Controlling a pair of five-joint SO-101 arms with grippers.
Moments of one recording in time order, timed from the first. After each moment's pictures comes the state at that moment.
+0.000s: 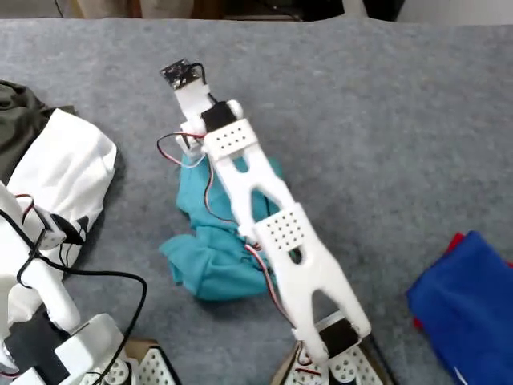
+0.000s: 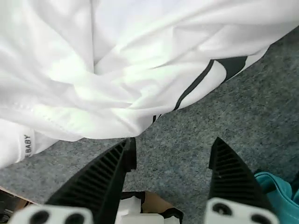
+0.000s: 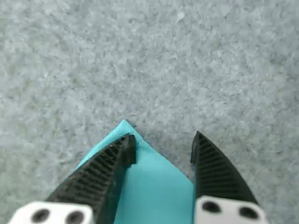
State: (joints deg) left arm -43.3 -16.4 30.6 84.3 -10.1; right arm -32.5 75.6 -79.4 80.3 -4.4
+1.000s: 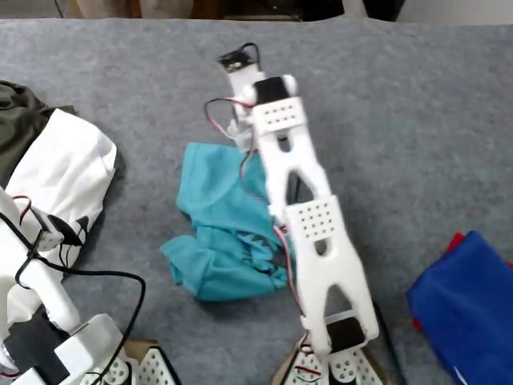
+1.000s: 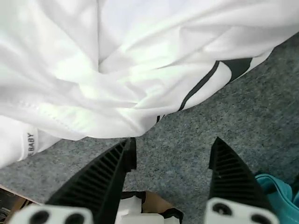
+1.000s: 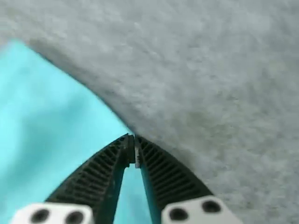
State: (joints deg) left arm -44.2 -16.4 30.6 84.3 -10.1; right arm -19.3 68.6 -79.8 100.8 1.5
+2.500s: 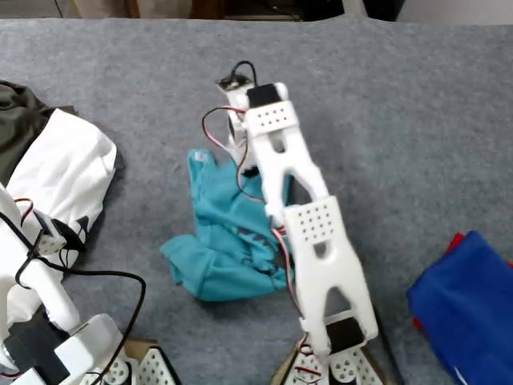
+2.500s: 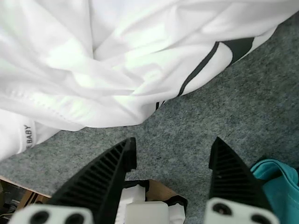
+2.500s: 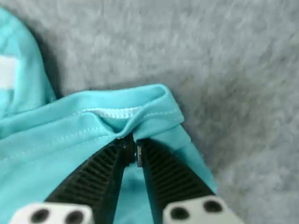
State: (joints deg) left arm -44.7 -16.4 30.6 87.2 -12.4; right arm -21.5 62.5 -59.7 101.1 -0.9
